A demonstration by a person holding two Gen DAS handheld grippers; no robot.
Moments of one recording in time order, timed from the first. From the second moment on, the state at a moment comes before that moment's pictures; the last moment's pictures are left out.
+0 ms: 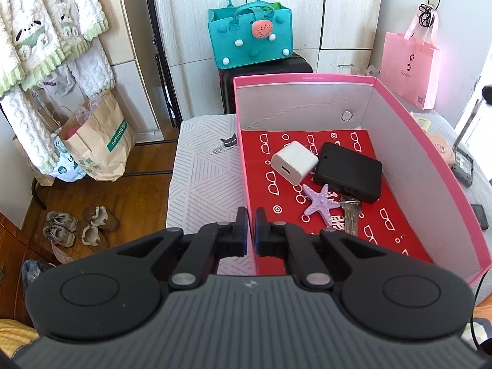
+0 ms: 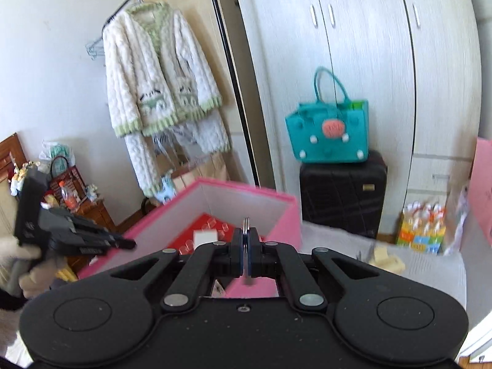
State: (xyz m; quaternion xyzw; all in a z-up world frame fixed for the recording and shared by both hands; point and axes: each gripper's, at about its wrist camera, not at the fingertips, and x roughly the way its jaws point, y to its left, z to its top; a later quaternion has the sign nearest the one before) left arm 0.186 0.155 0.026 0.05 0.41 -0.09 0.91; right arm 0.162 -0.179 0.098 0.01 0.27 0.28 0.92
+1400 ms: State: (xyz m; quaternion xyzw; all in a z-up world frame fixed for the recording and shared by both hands) left arm 0.186 0.168 0.024 0.02 0.40 -0.11 0.91; right arm 0.184 -0.106 0.043 0.01 0.45 0.34 0.82
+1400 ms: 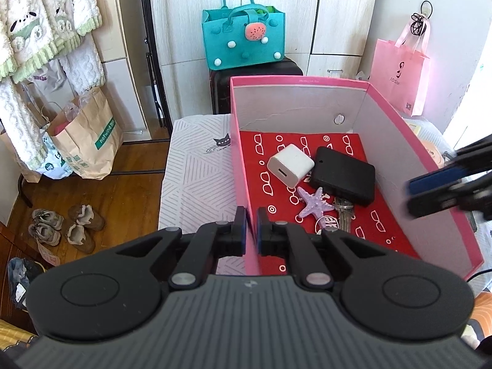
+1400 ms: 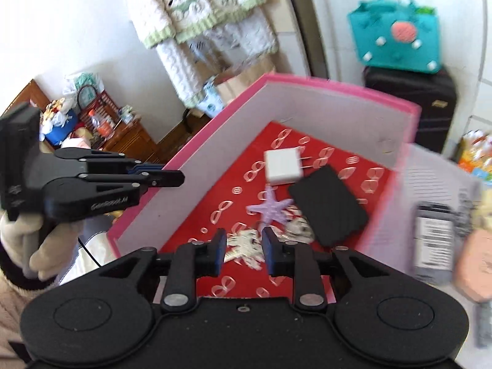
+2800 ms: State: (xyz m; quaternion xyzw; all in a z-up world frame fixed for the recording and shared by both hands) left arm 0.184 0.153 0.020 0.02 0.43 -0.06 0.90; right arm 0.102 -0.243 -0.078 0.00 0.39 0.02 0.92
